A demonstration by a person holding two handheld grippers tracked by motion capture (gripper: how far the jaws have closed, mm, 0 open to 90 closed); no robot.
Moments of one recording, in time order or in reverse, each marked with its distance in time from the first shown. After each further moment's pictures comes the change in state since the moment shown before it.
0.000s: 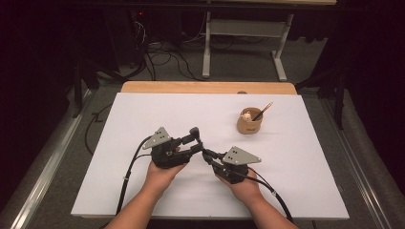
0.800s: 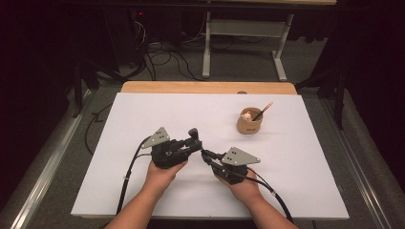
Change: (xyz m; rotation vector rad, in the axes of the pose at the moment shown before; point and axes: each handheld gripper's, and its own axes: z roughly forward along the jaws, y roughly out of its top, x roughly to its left) left arm 0.003 -0.001 0.000 -0.002 -0.051 -0.024; right arm 0.002 -0.001 0.001 0.001 0.007 -0.009
